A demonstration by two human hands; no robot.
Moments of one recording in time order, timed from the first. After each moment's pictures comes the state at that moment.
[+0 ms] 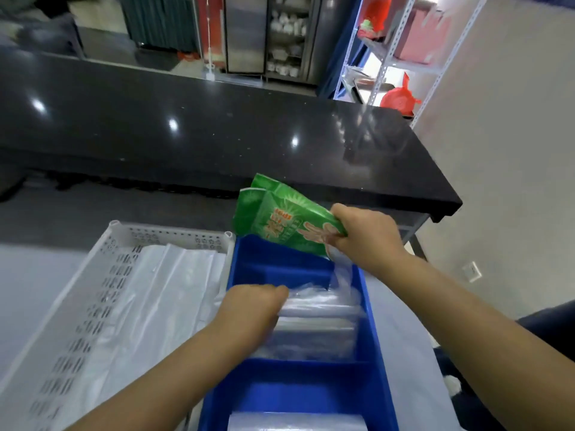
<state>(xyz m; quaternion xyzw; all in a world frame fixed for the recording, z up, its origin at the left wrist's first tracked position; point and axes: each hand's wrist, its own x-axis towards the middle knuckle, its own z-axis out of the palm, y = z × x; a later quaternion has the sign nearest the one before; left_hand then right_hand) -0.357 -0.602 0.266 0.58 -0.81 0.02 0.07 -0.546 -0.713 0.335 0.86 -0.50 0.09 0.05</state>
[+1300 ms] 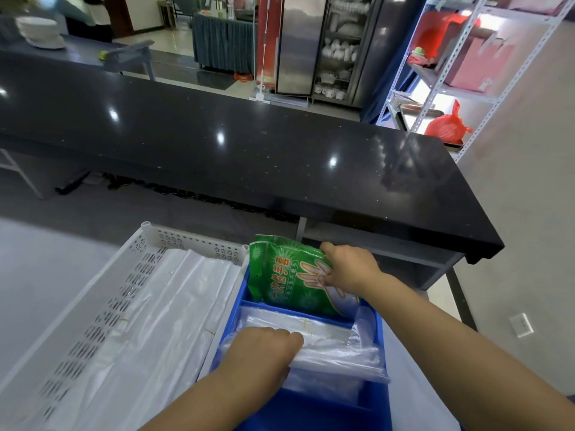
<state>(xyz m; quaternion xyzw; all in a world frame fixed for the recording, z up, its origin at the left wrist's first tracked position) -0.387 -0.583 0.260 0.63 -0.77 -0.10 -0.01 -0.524 -0.778 0.264 0.89 -0.45 -0.06 -0.04</state>
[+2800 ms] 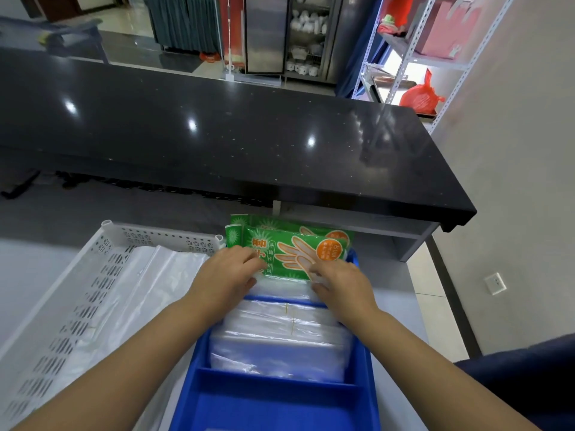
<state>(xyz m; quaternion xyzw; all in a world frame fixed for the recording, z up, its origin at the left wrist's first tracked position) -0.335 -0.662 0.246 0.56 -0.81 0.04 0.17 -0.564 -0.711 0.233 0.86 -0.48 0.14 -0.07</state>
